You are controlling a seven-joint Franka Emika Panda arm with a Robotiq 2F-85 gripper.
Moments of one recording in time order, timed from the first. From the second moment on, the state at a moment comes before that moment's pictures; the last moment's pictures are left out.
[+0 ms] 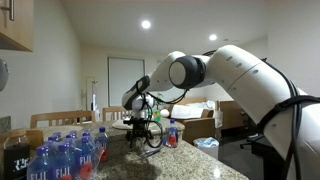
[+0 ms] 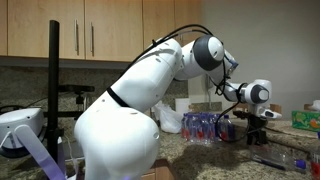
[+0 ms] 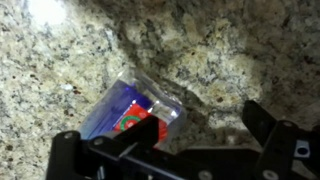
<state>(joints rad) 0.05 0.70 -0.20 -1.39 0.25 1.93 0.72</state>
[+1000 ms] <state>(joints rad) 0.00 0.32 -0.22 -1.95 0.13 2.06 0.72</state>
